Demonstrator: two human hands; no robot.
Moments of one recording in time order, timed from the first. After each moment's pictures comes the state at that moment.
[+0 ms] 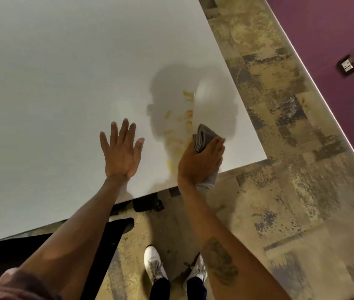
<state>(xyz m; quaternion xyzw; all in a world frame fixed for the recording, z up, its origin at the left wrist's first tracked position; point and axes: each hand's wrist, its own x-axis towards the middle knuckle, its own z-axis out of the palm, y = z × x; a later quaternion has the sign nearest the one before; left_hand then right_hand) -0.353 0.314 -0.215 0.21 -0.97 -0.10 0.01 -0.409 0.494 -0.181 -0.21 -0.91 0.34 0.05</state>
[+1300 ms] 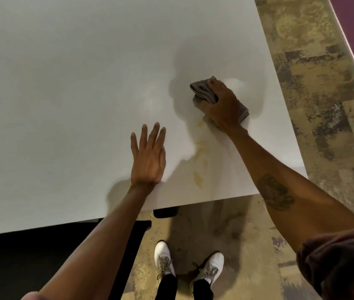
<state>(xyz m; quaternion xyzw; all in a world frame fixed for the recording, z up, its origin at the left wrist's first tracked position) -0.358 0.312 -0.208 0.19 -0.98 -0.11 0.01 -0.590 0.439 -0.180 0.20 -0.90 0.38 -0.10</state>
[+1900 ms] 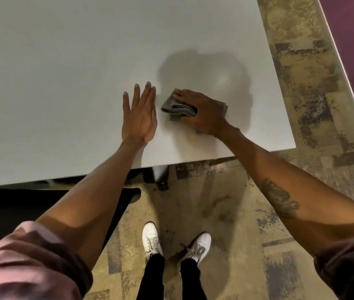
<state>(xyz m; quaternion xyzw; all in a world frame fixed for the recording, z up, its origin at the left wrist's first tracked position) -0.352 0.316 -0.203 0.21 -0.97 -0.09 -0.02 -0.477 0.487 -0.173 0.44 -0.83 0.28 -0.19</state>
